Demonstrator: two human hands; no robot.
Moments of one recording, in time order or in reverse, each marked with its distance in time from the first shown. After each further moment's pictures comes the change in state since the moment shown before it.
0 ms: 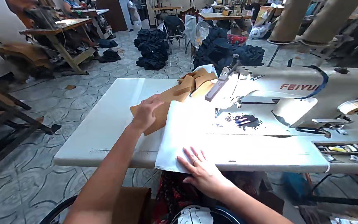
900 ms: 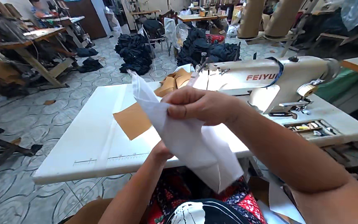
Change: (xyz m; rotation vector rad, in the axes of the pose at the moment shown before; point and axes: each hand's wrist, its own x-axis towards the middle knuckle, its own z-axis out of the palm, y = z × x) left_hand -0.050 0.168 0.030 -1.838 -0.299 0.087; right_hand 0.074 -0.024 -0.227 1.127 -0.227 -0.381
